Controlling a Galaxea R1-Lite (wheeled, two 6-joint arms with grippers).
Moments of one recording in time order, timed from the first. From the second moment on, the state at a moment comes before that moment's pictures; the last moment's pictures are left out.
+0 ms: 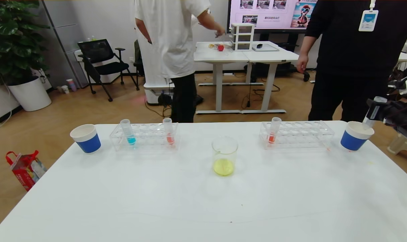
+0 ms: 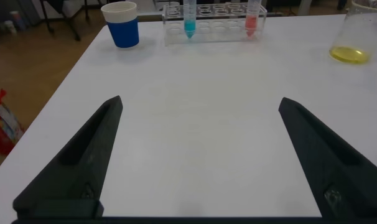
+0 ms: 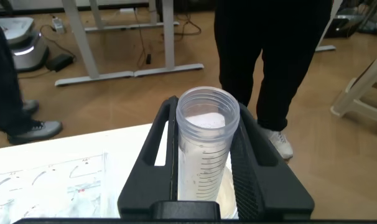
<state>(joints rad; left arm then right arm) -0.01 0.00 0.00 0.01 -0.01 0.03 -0.35 2.04 -1.03 -0.99 0.08 0.02</state>
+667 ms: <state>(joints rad) -0.01 0.00 0.00 0.01 -0.01 0.03 -0.38 2.18 -0.99 -1.09 0.09 0.02</state>
